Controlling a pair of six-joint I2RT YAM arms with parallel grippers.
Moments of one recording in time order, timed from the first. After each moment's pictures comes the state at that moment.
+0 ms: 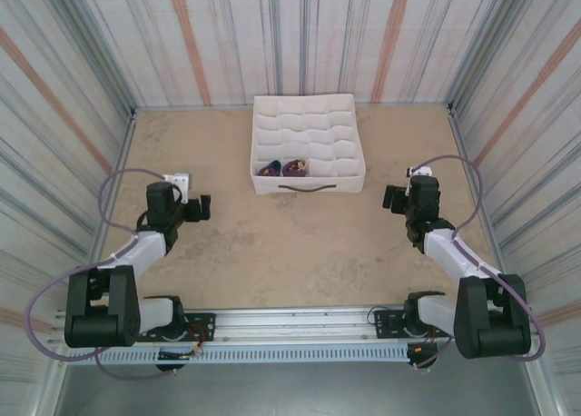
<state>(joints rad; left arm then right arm) 0.01 1.23 0.40 0.22 0.10 0.04 0.05 1.18 0.47 0.12 0.18 0.11</state>
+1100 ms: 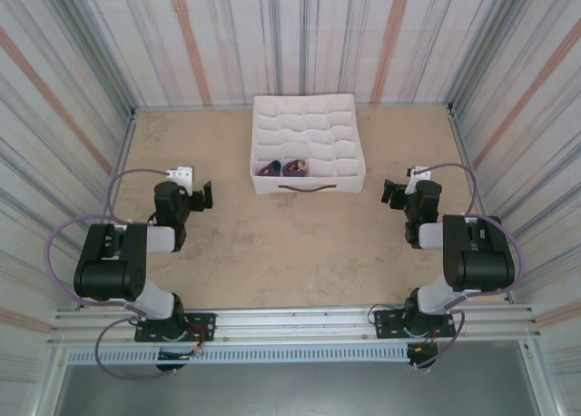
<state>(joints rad) -0.02 1.52 0.40 0.71 0.03 0.05 -0.05 1.55 0.39 0.74 -0.02 0.10</state>
